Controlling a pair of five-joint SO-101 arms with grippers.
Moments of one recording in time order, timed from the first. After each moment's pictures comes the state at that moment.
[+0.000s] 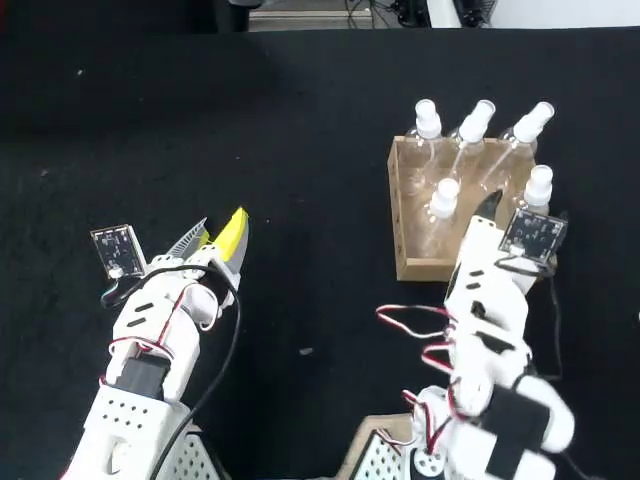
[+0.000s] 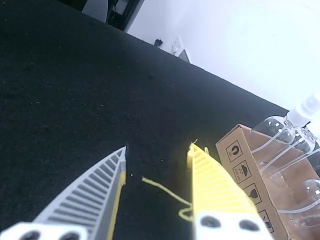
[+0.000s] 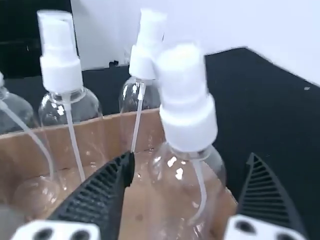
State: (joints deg) left arm 8.3 -83.5 96.3 9.1 28.9; right arm 24.3 -17.6 84.5 -46.2 1.5
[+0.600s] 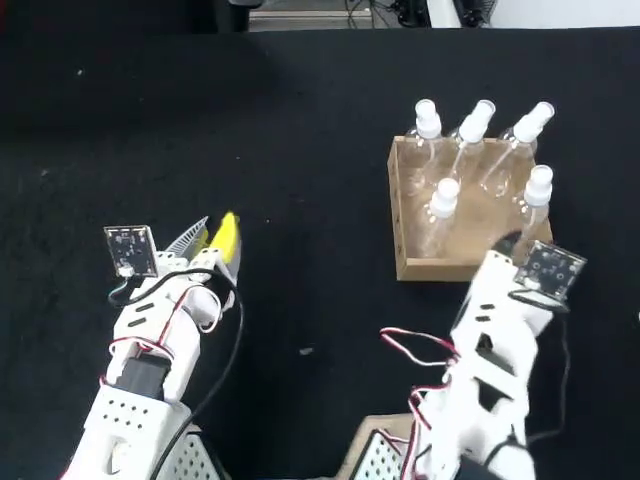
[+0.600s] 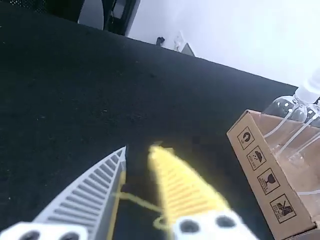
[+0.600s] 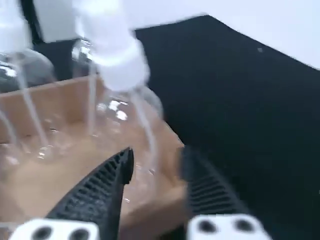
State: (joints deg) left arm 8.6 -83.5 96.3 9.1 20.1; right arm 33.4 -41.5 95.8 -26.1 1.5
